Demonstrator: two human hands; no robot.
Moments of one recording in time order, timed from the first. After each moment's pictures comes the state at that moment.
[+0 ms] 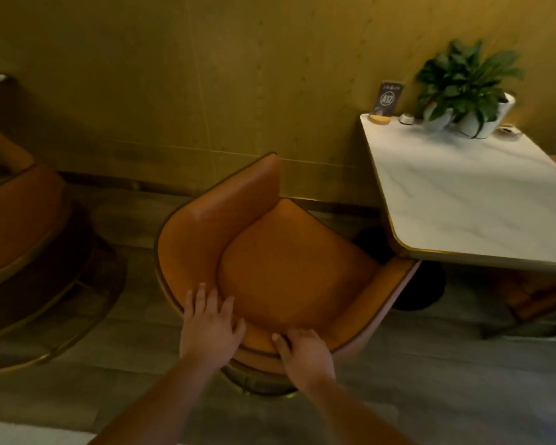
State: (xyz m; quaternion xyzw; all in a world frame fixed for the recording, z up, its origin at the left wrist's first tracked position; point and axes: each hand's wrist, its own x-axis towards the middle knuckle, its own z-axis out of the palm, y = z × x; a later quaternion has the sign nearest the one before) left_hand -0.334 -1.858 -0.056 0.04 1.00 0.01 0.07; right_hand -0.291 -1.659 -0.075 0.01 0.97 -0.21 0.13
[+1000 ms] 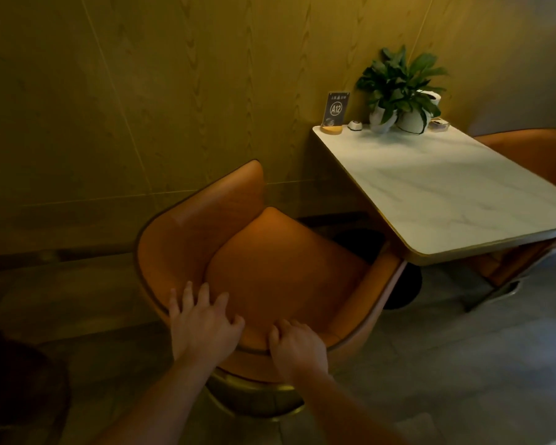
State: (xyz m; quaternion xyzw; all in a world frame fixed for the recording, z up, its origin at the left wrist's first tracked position) left_hand -0.549 -1.921 -0.063 0.15 0.99 -0.01 0.01; right_hand -0.463 -1.765 -0.091 0.13 0.97 -0.21 0.02
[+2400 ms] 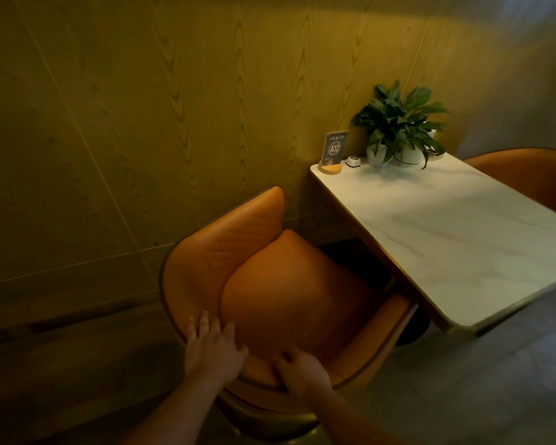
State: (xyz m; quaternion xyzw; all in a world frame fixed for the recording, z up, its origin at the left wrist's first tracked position) left_hand -0.762 -1.898 -0.036 0.23 0.96 -0.04 0.17; right_hand -0.658 -1.744 -0.078 0.30 0.87 -0.37 0.15
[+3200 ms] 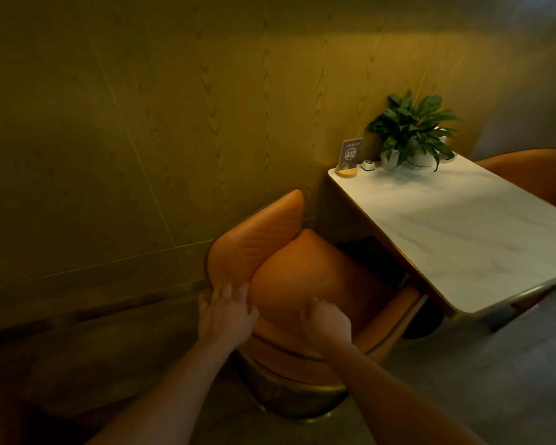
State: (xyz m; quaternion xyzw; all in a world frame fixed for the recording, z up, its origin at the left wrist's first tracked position) left_hand -0.752 -1.958 0.064 0.22 0.97 0.05 0.11; right_hand -0.657 -1.777 0.026 0.25 0.95 -0.20 0.00
